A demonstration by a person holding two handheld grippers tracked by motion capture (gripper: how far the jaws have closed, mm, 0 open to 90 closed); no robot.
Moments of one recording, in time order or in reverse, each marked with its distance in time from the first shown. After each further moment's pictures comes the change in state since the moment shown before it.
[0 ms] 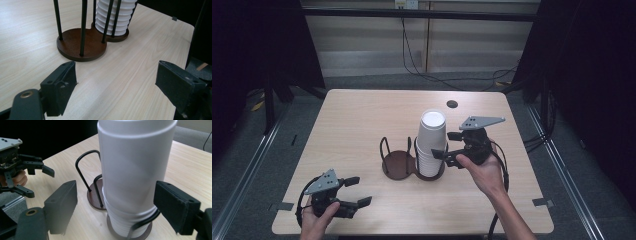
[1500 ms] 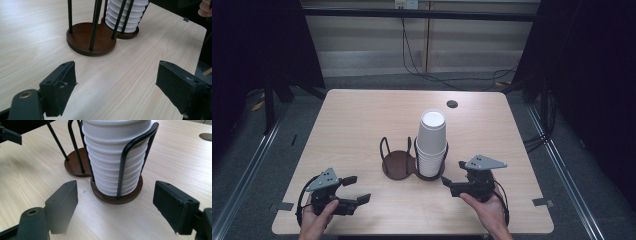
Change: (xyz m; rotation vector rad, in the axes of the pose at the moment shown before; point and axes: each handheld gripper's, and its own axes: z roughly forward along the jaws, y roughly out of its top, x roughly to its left) left arm 0.006 -0.002 0.002 0.014 0.030 -0.052; right arm 0.012 -0.103 0.009 0.004 -0.181 0.050
